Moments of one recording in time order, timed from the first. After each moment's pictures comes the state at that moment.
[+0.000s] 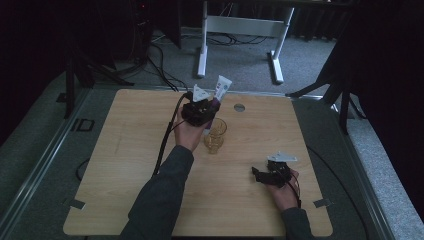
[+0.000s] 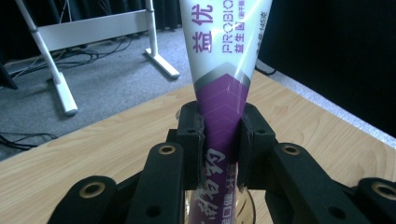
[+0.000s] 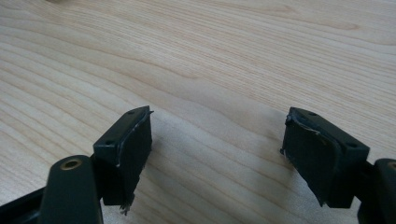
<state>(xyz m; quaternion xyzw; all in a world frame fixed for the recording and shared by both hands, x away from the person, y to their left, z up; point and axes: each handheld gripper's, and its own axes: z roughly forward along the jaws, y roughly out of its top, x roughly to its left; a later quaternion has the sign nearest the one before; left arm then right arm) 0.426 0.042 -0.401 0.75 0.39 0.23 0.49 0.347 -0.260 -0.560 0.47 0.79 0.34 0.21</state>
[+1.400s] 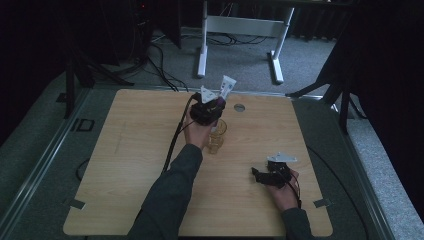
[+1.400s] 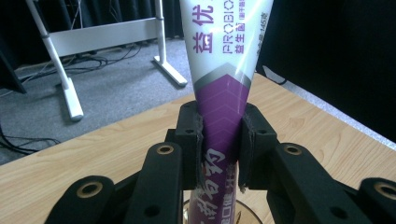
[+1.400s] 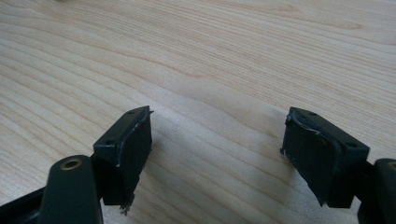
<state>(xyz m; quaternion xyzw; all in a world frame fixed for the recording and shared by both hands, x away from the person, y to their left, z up) 0.448 0.021 -0.426 0.73 0.40 0.25 0.50 0.346 -0.260 -0.560 0.47 0.79 0.34 0.21</state>
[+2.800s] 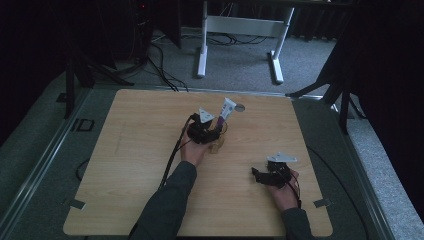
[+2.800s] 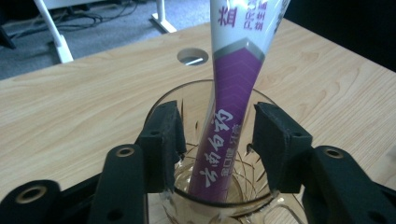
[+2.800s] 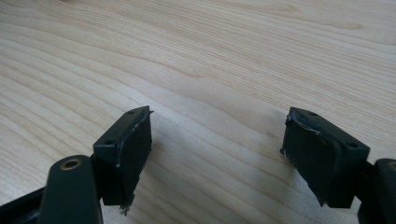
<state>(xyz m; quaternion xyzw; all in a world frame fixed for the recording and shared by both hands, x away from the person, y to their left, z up) 0.428 0.028 -0.489 0.76 0.42 0.22 0.45 0.346 -0.260 -0.560 0.47 0.79 0.34 0.20</state>
